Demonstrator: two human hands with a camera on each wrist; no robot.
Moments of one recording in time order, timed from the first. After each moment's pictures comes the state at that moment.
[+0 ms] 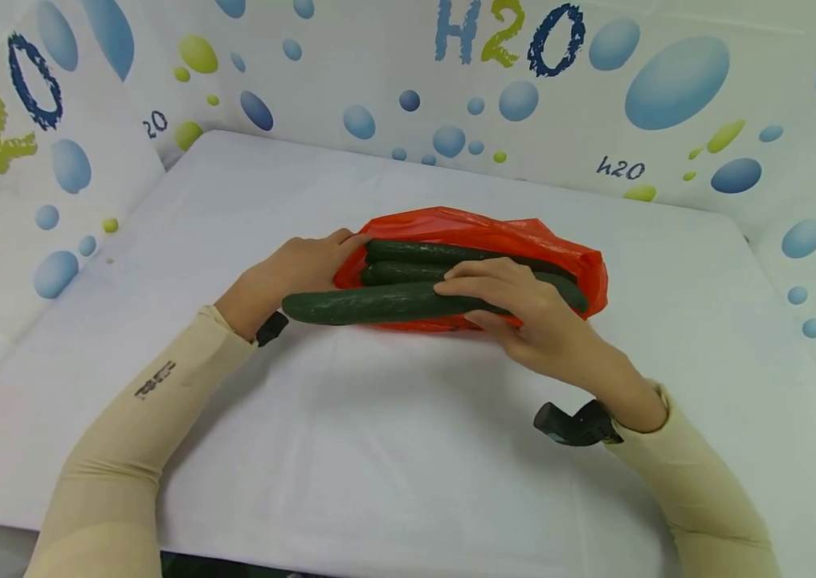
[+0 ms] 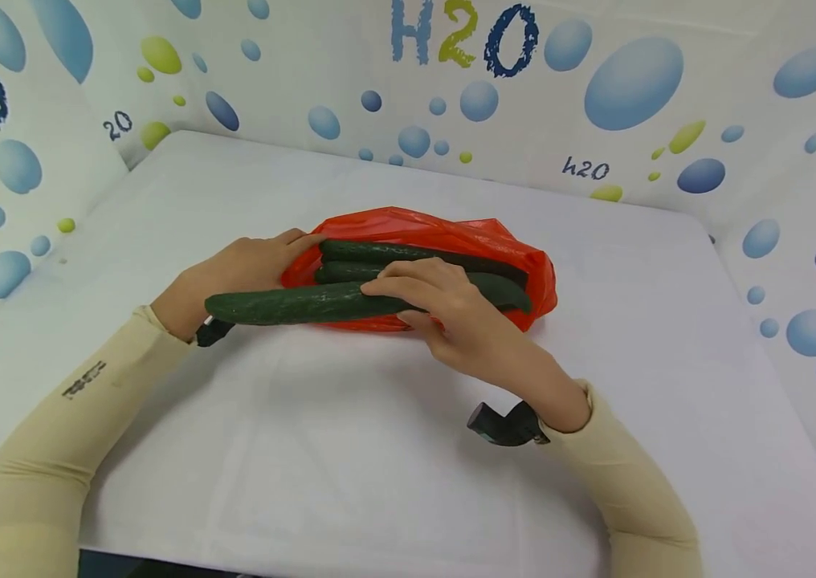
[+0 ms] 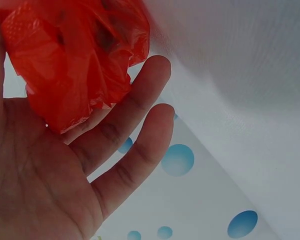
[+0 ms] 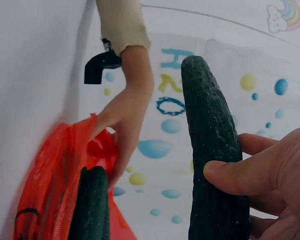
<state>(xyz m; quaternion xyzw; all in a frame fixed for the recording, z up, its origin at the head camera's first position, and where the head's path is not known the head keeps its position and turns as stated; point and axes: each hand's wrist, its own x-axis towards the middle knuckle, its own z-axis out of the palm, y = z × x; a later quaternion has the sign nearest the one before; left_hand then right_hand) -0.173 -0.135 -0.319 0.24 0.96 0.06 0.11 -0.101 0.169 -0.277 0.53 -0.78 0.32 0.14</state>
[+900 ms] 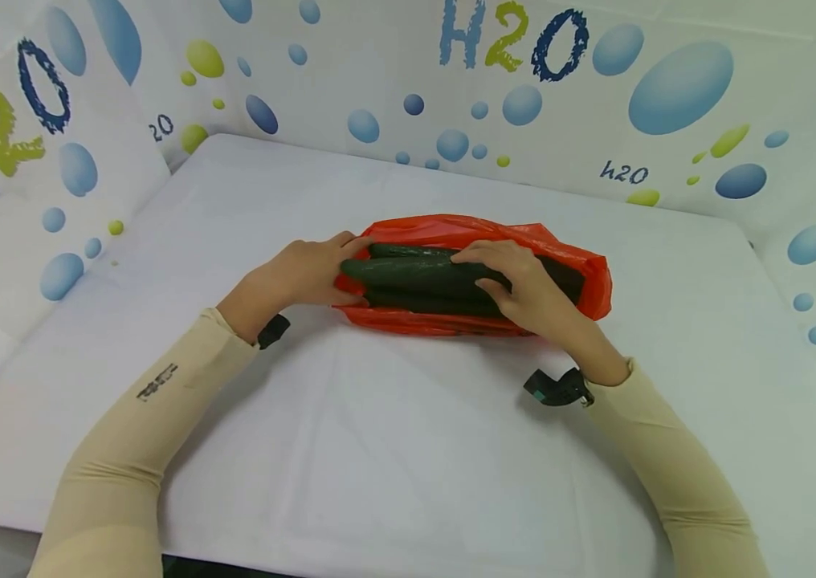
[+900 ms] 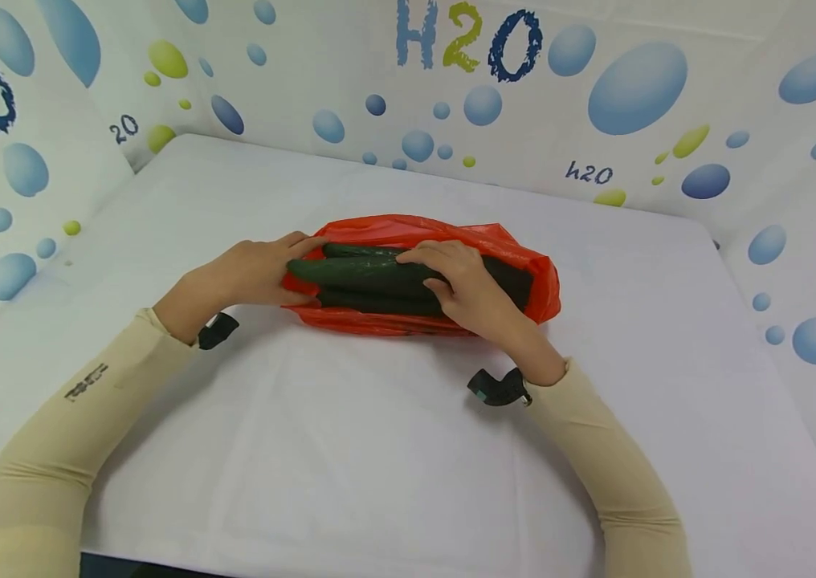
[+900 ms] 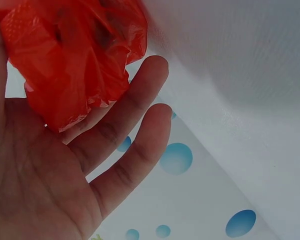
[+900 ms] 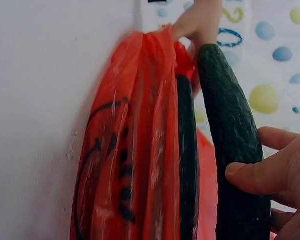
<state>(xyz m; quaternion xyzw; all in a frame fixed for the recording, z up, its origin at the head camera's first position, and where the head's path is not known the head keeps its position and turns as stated) -0.171 -0.137 -0.318 0.24 0.96 0.08 0.08 -0.168 0.175 -0.313 0.45 -0.83 0.32 0.09</state>
